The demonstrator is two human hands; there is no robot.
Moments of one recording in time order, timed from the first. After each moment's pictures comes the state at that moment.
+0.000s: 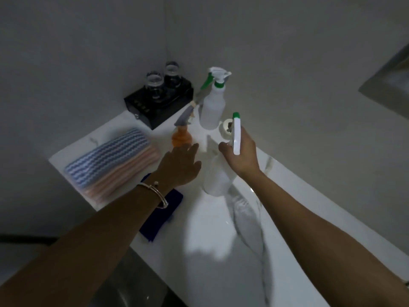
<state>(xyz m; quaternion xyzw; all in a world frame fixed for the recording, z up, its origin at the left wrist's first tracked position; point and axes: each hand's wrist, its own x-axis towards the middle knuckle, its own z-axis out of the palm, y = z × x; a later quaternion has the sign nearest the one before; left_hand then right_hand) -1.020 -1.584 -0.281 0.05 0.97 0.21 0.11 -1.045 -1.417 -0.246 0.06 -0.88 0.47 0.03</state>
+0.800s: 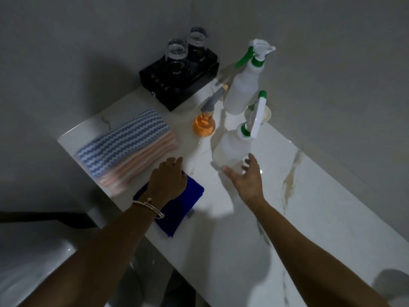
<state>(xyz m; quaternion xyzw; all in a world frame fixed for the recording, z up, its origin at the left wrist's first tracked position) -0.992 -1.657 -0.378 -0.06 0.96 0.17 0.20 -1.020 -1.458 -0.340 -0.15 -0.85 0.48 -0.15</state>
